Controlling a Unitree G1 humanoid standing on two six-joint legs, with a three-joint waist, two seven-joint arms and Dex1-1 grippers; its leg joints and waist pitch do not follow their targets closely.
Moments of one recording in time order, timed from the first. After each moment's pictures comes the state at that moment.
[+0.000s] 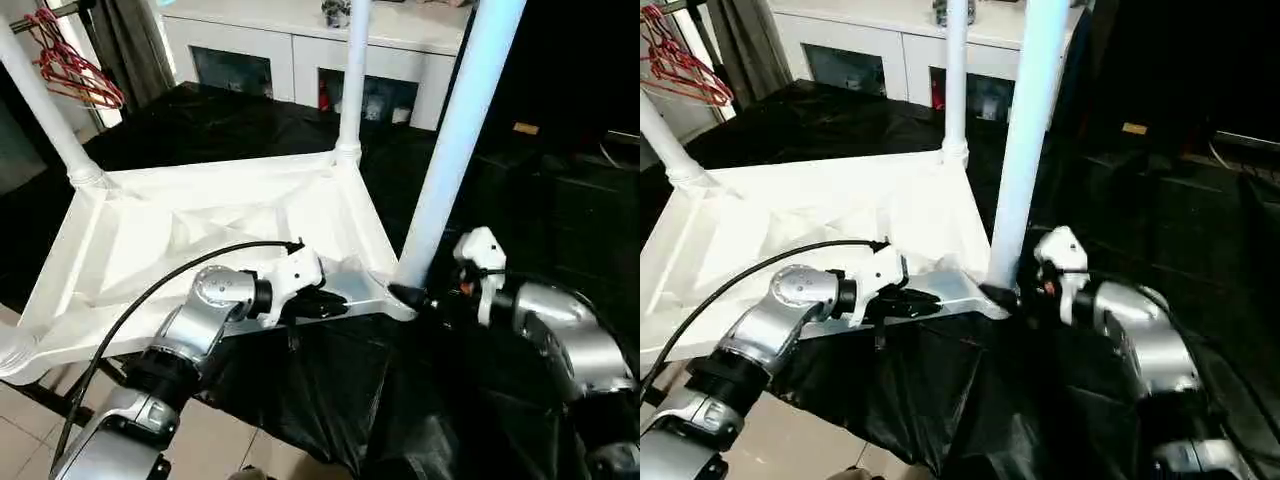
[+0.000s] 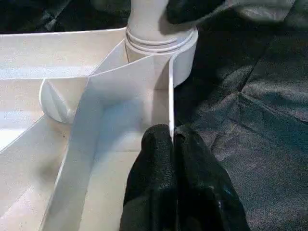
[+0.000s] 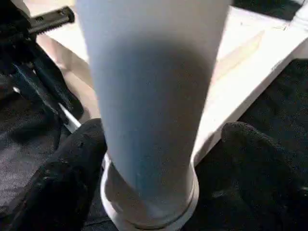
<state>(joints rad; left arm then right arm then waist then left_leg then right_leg) -0.54 0.27 -0.29 0.54 0.02 0.02 -1.10 -0.36 -0.44 0.05 0.37 0.20 0.15 0.97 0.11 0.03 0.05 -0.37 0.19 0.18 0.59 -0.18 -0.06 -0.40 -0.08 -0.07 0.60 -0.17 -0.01</state>
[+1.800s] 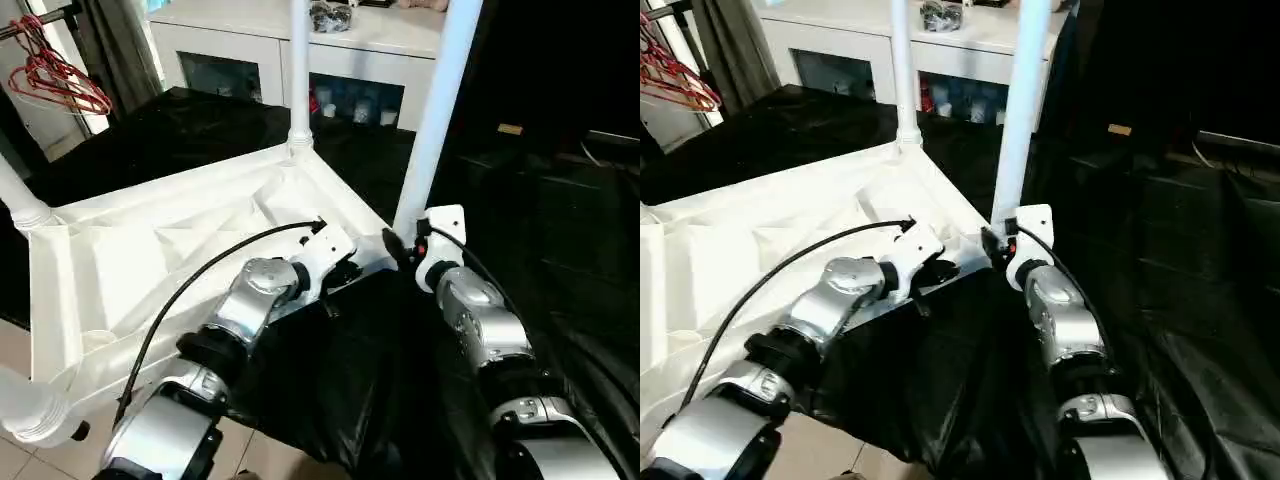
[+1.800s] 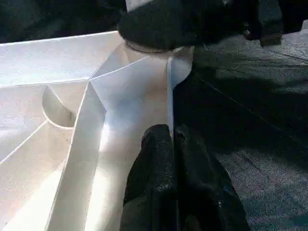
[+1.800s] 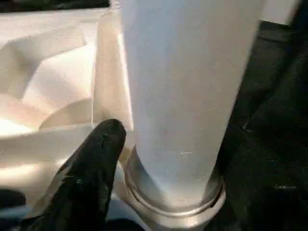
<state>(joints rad) -0.69 0.10 -0.27 0.76 0.10 0.10 -0.72 -0.55 -0.12 -0.02 0.67 0.07 0.12 0.32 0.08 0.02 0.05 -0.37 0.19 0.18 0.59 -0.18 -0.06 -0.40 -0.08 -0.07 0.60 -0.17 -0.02</state>
